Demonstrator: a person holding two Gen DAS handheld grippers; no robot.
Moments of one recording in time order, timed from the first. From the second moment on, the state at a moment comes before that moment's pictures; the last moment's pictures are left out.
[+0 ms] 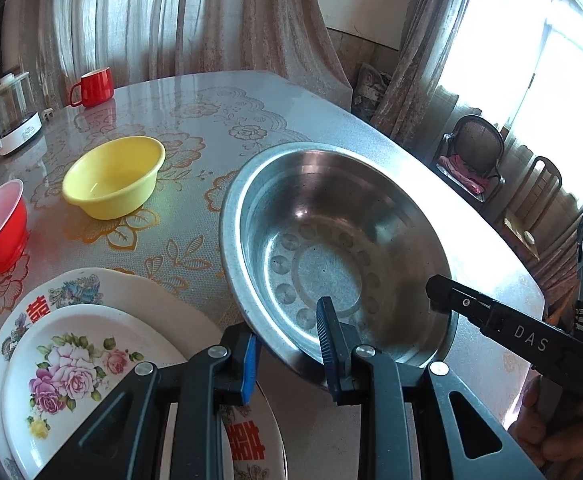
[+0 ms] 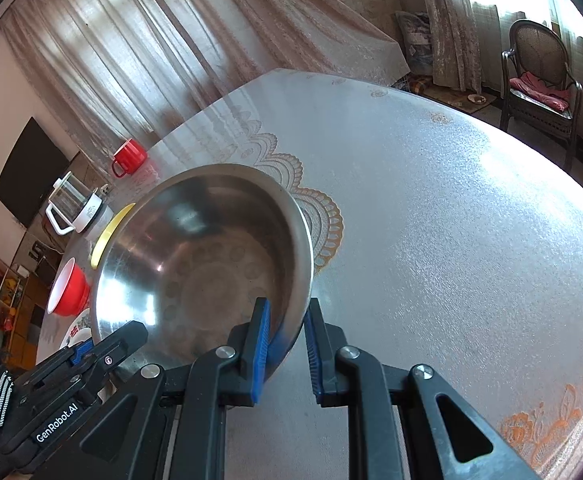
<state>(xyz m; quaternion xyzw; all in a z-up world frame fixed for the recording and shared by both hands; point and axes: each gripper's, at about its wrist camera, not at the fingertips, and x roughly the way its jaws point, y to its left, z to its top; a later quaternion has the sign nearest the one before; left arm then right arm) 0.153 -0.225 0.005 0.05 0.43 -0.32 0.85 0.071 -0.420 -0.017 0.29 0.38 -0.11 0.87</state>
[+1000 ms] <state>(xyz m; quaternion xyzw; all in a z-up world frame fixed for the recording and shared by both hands) 0.101 -0.181 0.021 0.02 0.37 -0.33 0.87 0.022 -0.398 -0.014 0.29 0.36 -0.08 0.88</state>
